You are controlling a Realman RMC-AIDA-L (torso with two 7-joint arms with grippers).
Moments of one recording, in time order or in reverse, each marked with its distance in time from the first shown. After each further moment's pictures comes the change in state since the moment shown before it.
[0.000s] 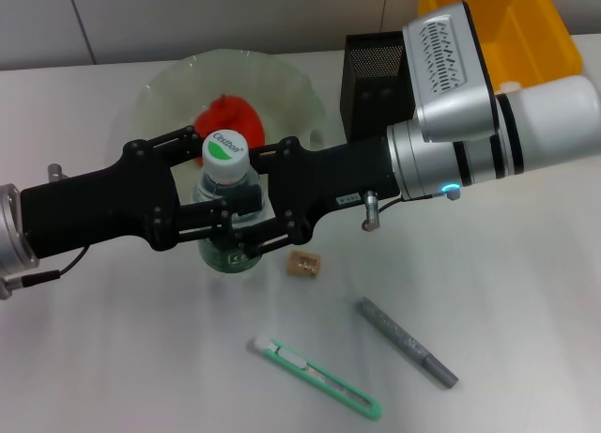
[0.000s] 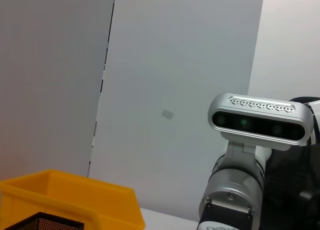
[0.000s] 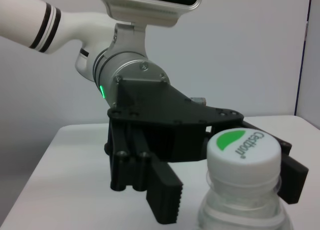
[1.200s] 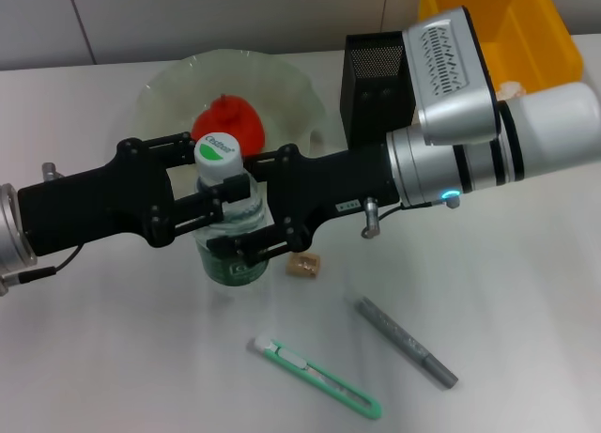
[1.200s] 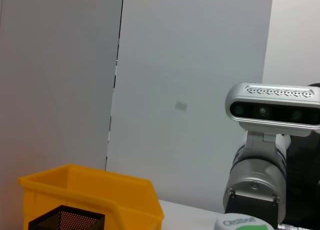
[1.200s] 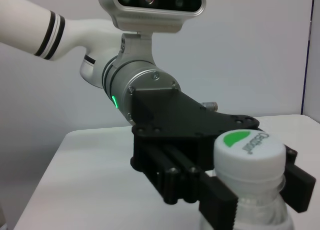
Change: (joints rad) left arm 0.003 0.003 -0.006 -0.005 0.006 -0.042 0.047; right arm -0.013 0.000 -0.035 0.000 0.032 -0.010 0.021
